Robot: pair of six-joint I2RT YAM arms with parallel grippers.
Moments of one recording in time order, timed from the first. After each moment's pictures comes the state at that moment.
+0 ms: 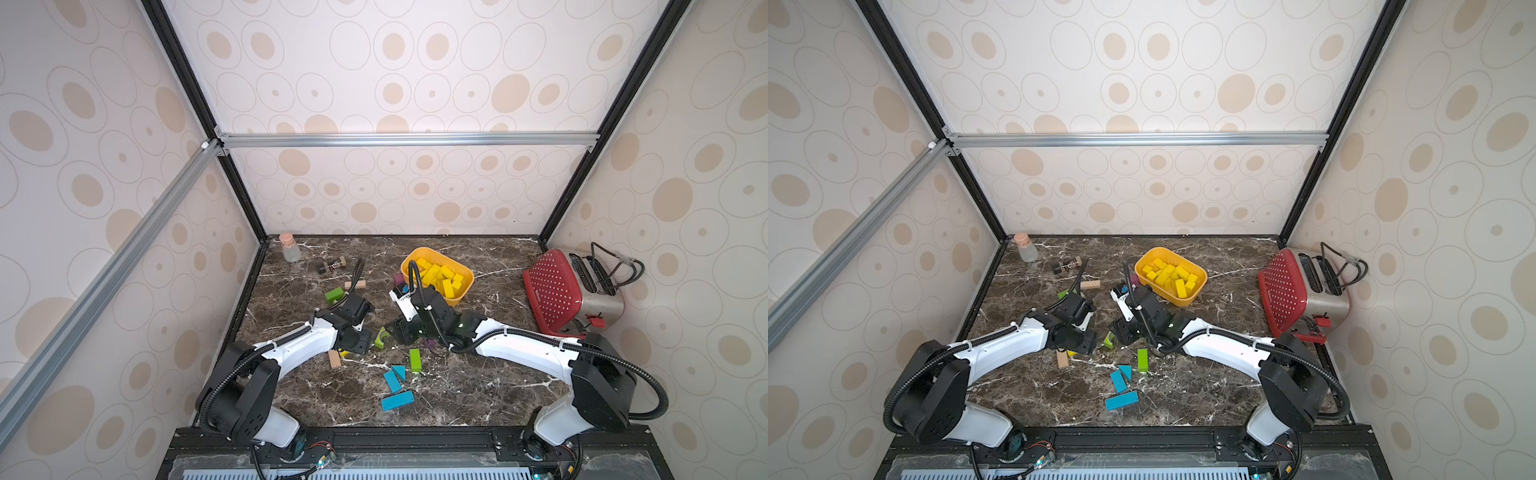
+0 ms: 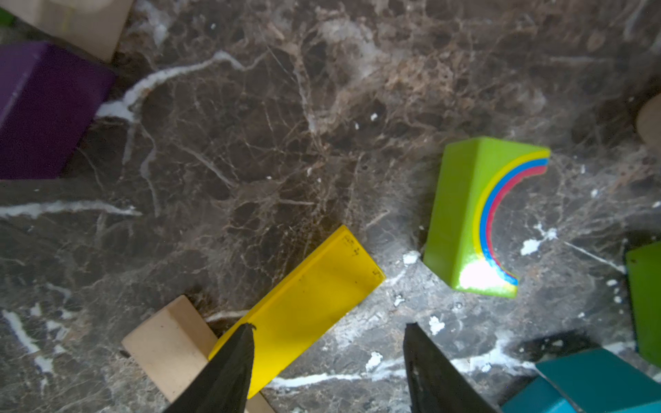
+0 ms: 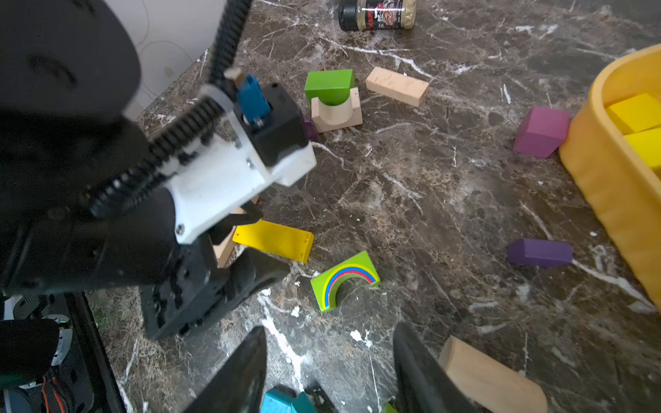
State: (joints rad) left arm -0.51 1.48 0.83 -0.58 -0.07 -0.26; right arm 0.89 1.55 1.01 -0.15 -0.05 0.27
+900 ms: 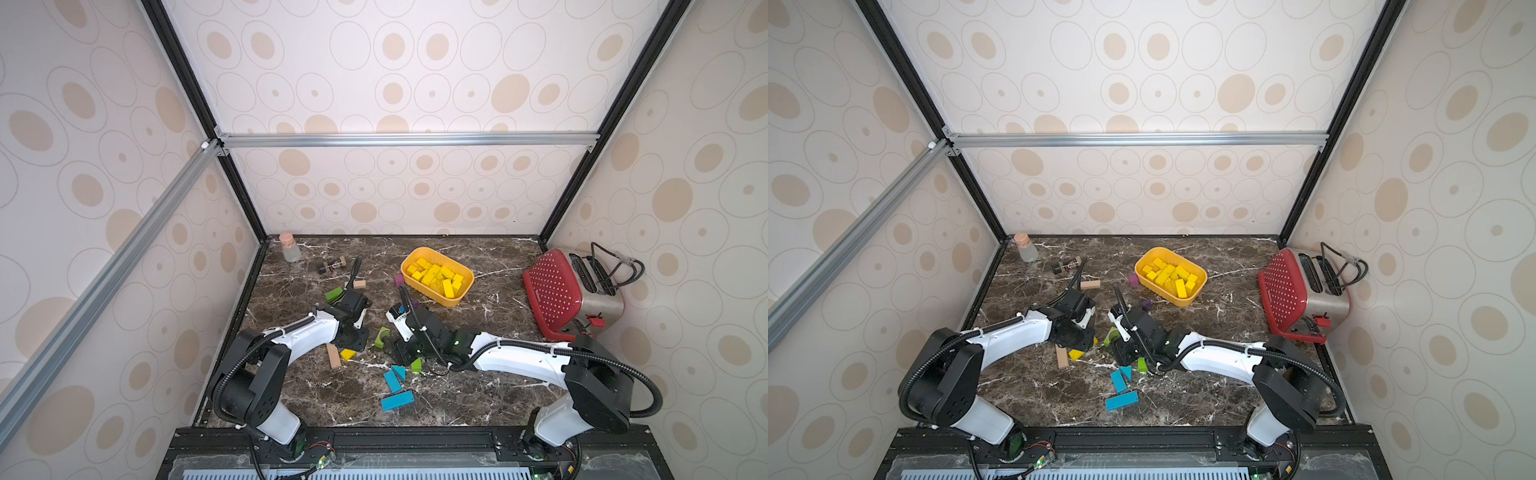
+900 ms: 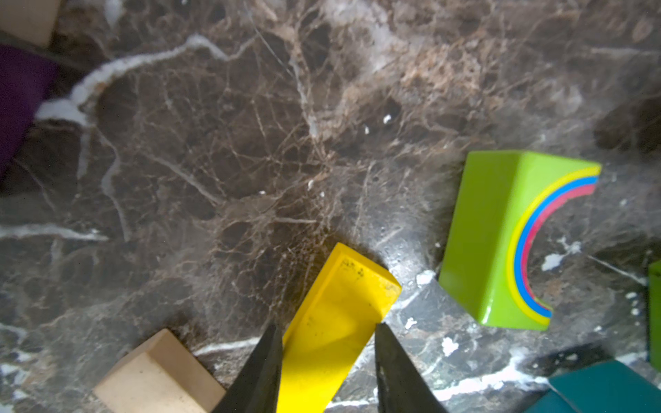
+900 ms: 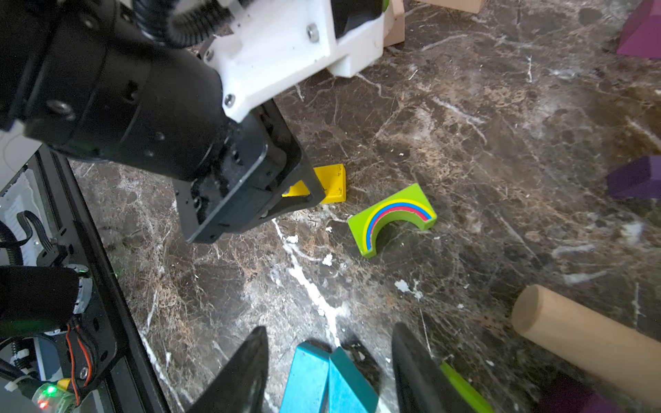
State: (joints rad) left arm -0.47 1.57 0.86 -0.58 0.02 -0.21; right arm 0.98 1.55 0.91 -0.10 -0.06 0.35
